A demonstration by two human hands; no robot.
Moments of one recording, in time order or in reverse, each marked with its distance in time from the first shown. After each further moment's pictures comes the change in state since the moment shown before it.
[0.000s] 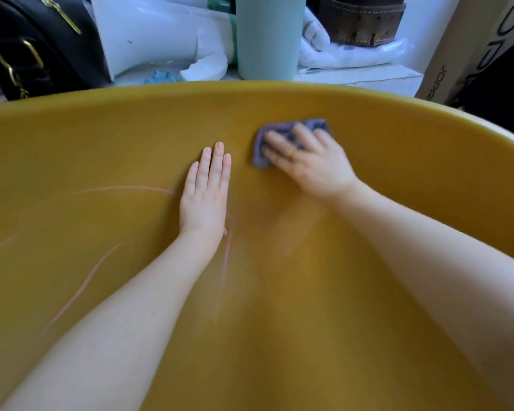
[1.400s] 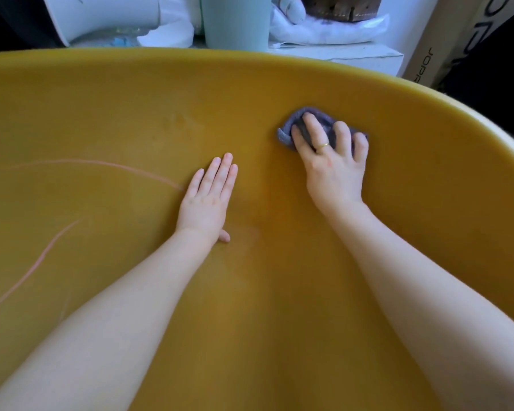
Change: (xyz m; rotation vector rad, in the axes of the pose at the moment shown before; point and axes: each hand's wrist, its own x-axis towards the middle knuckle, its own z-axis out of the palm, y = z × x) left_hand -0.010 0.059 0.016 -0.058 -0.040 0.157; right_hand -0.071 -0.003 -0.021 0.023 -0.105 0.520
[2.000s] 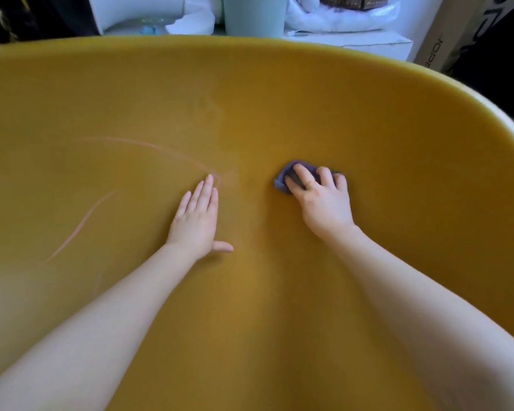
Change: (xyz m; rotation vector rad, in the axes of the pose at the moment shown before) left_hand -0.075 -0.019 0.013 -0.301 -0.208 -0.049; right_hand -0.059 -0.035 -0.027 0.154 -0.495 -0.053
